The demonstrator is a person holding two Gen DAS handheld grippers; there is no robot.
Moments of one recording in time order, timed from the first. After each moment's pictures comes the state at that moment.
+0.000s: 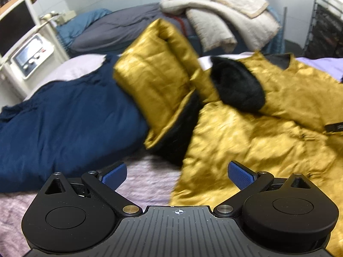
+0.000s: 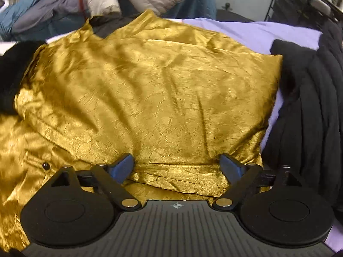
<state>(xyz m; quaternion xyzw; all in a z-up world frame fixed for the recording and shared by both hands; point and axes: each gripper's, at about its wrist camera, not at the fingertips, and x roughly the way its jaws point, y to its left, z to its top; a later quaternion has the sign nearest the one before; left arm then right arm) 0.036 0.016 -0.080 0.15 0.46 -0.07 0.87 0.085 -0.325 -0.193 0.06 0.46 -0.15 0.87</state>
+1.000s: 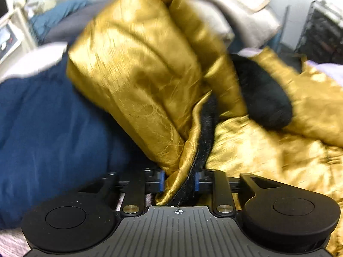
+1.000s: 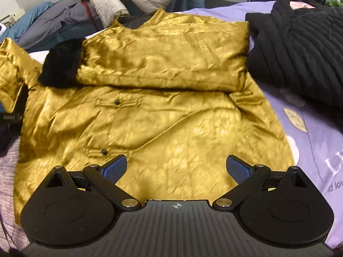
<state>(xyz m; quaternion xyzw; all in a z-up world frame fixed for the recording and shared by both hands) 0.132 0.021 -0.140 0.11 0.45 -0.15 0.87 -0.043 -0.242 -0.145 0.16 0.45 -0.16 0.86</state>
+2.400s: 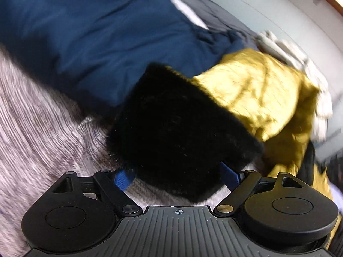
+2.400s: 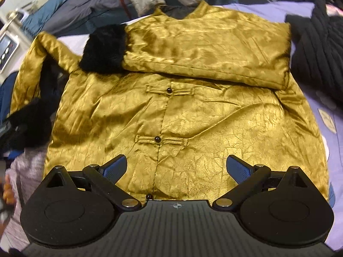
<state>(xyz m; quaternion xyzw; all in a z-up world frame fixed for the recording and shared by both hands) 0.061 0.200 -0.152 -0.26 0.43 0.05 0.87 -0.027 -0.196 -0.128 0.15 0.48 -0.09 0.86</state>
